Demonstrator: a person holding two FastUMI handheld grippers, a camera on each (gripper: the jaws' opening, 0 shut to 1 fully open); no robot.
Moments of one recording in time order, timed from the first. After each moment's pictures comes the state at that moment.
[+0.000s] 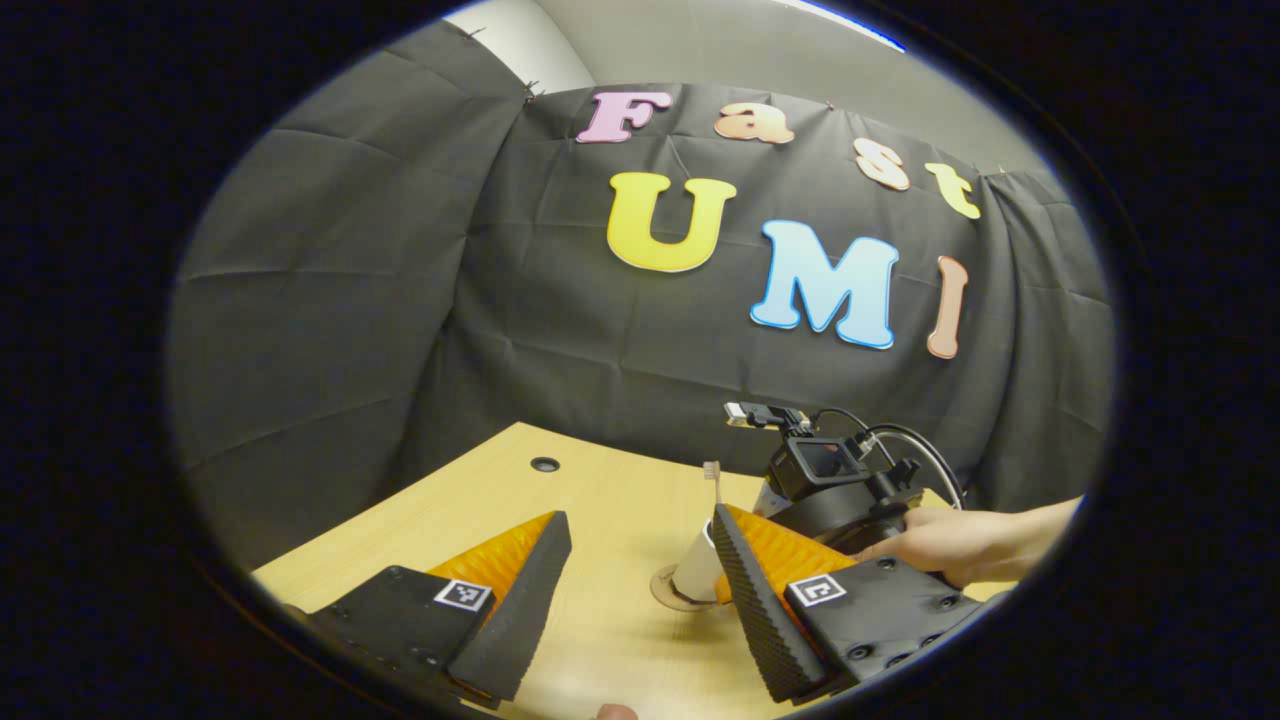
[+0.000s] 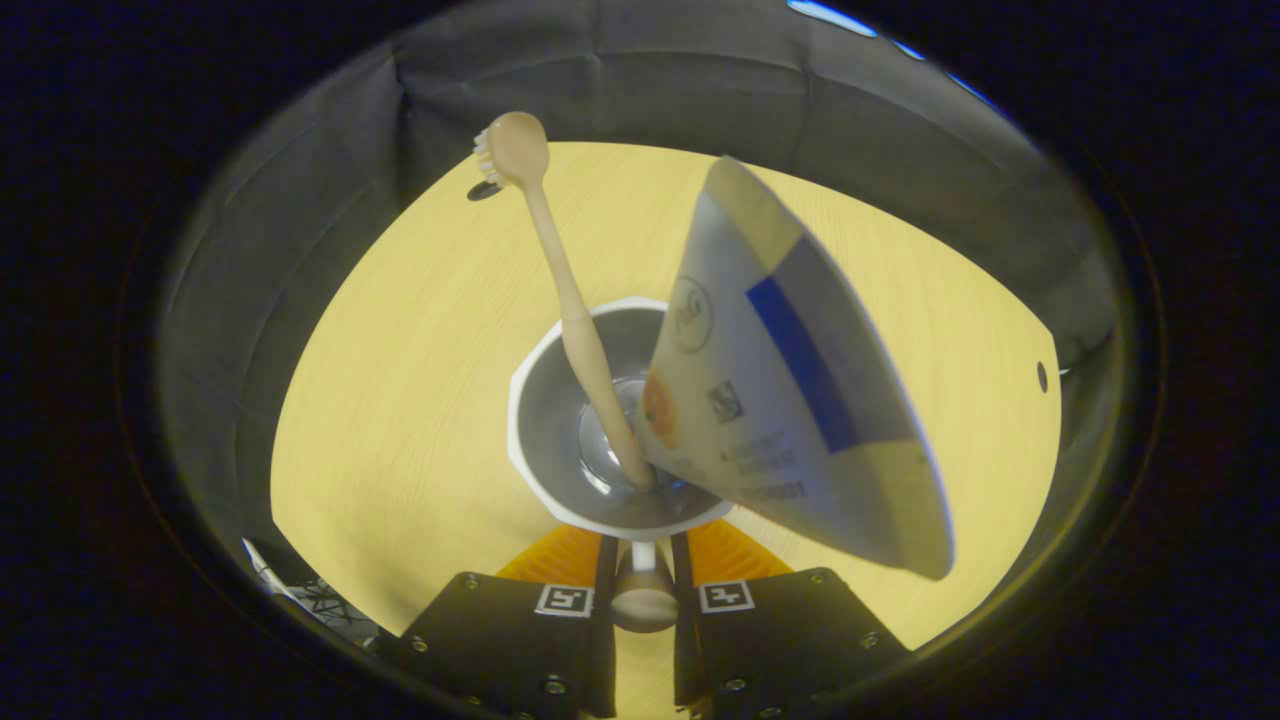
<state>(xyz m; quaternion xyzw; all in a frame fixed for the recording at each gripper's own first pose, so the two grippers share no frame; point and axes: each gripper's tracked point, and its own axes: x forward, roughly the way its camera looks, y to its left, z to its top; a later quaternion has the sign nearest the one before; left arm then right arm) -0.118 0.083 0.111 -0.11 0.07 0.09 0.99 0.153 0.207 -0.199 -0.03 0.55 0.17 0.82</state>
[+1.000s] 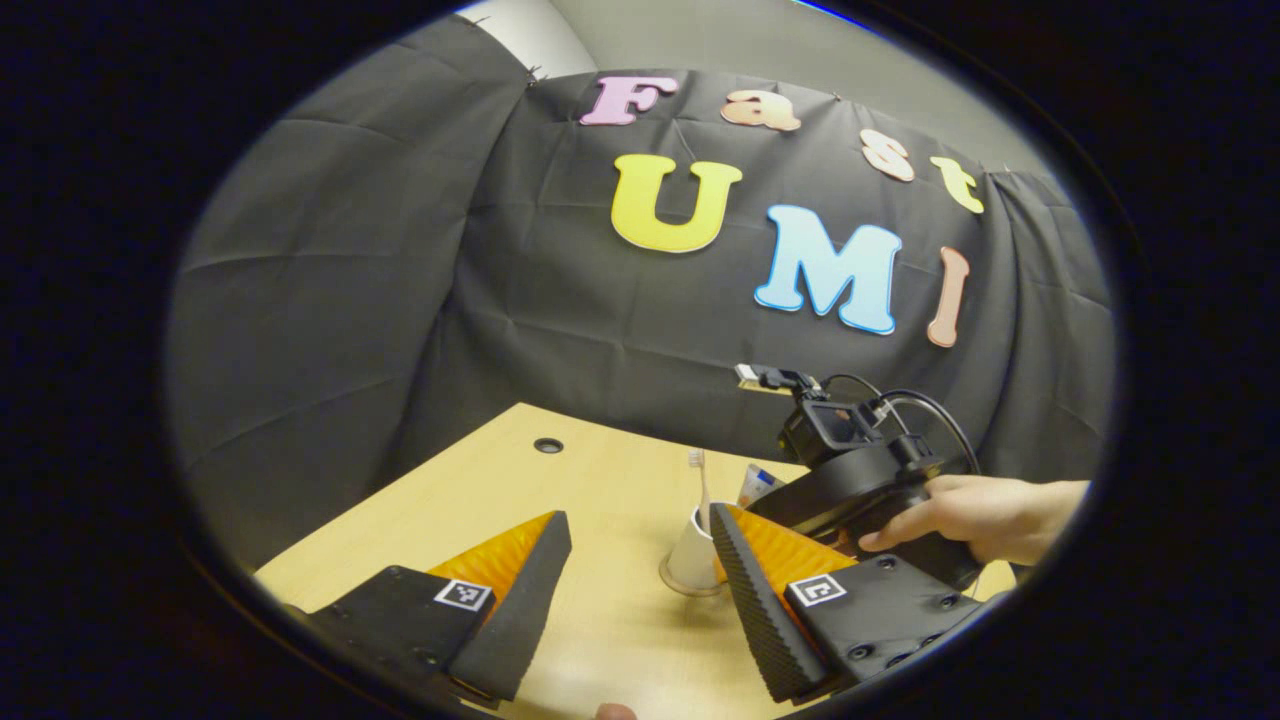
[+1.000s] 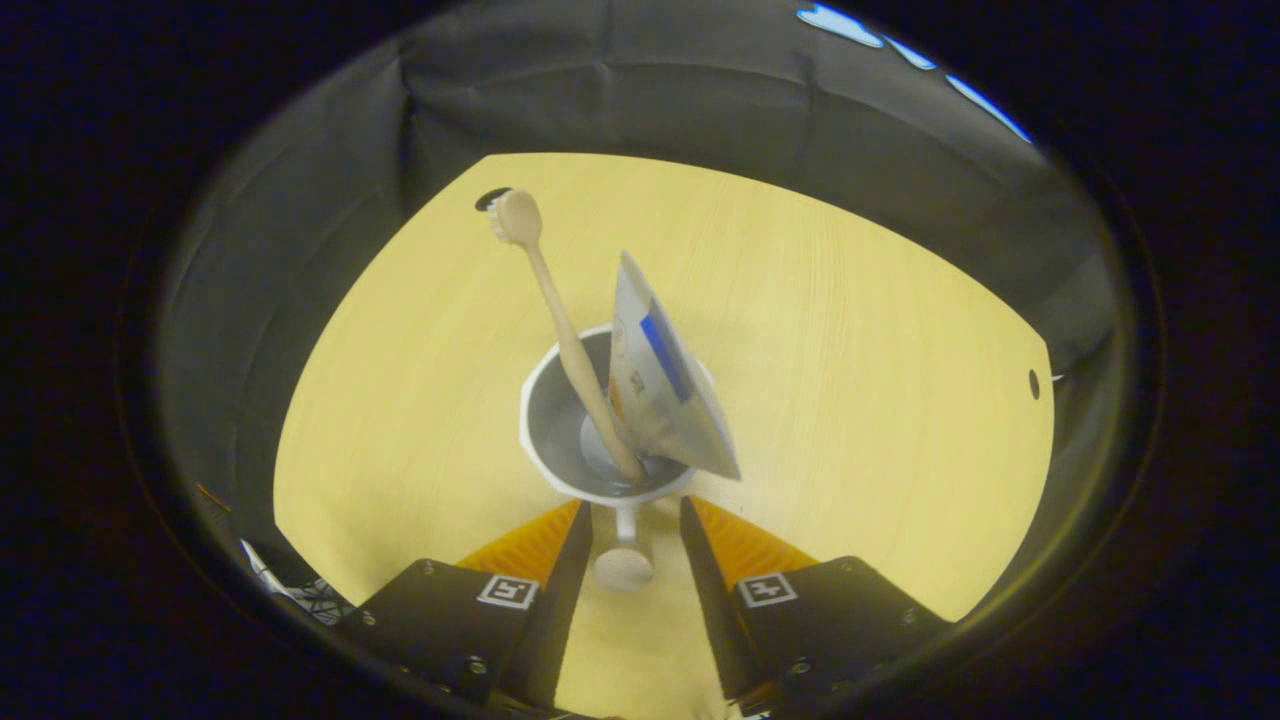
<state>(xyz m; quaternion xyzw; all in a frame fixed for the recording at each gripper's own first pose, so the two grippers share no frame) -0.123 0.093 0.101 -0.11 0.10 0.08 0.99 0.149 0.199 -0.179 -0.03 0.53 0.16 0.83</state>
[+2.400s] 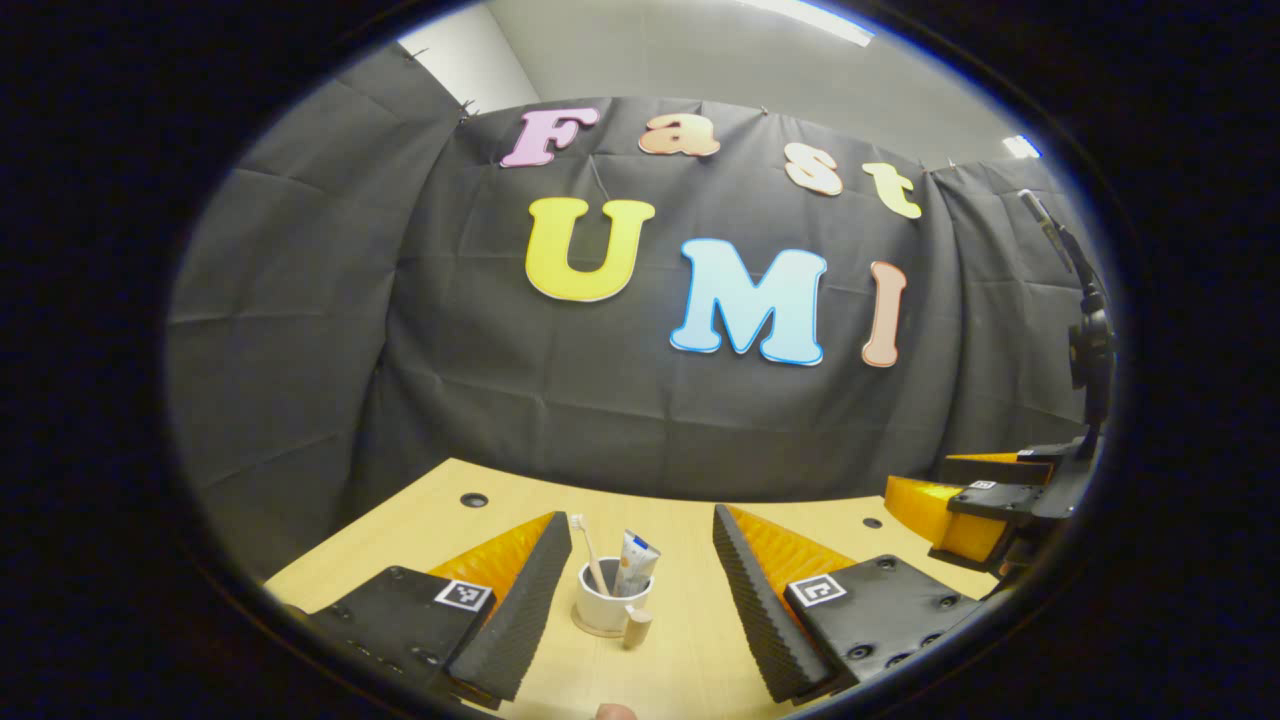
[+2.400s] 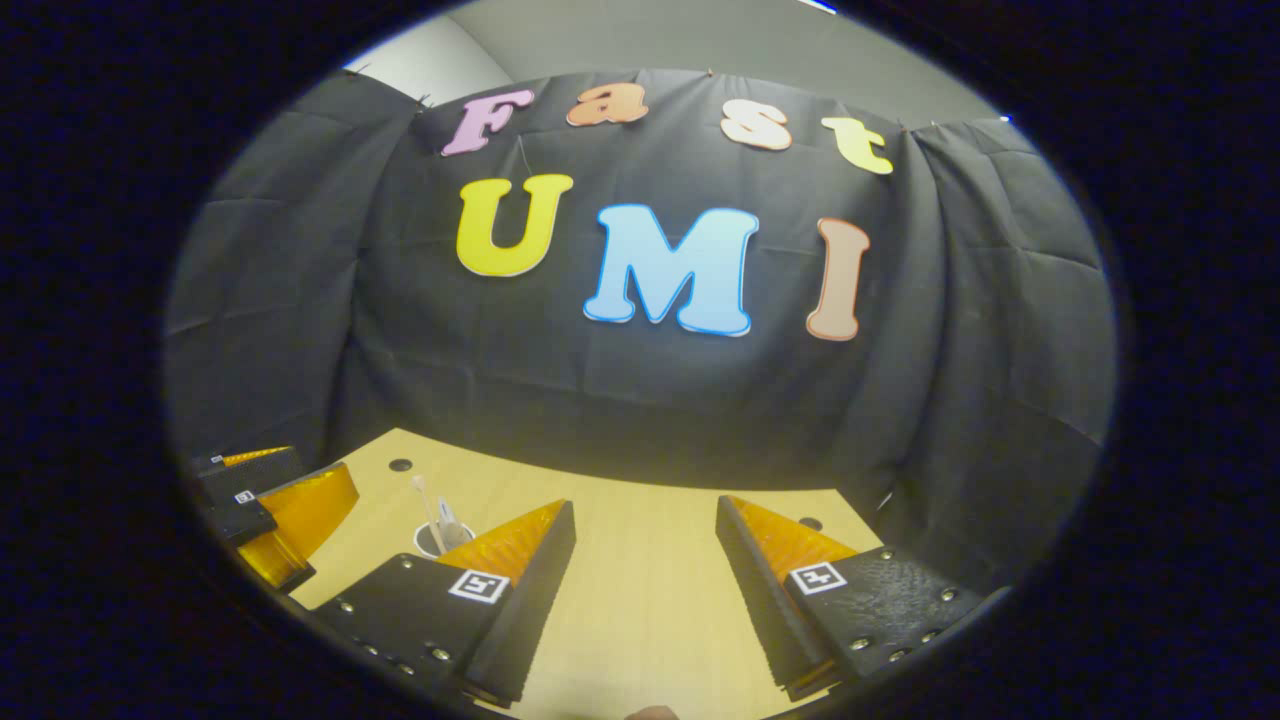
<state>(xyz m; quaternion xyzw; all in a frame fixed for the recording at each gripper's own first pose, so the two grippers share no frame) -0.095 -0.018 0.195 -0.07 0.03 0.01 1.00 0.071 0.008 0.029 -0.02 0.06 -0.02 1.00</state>
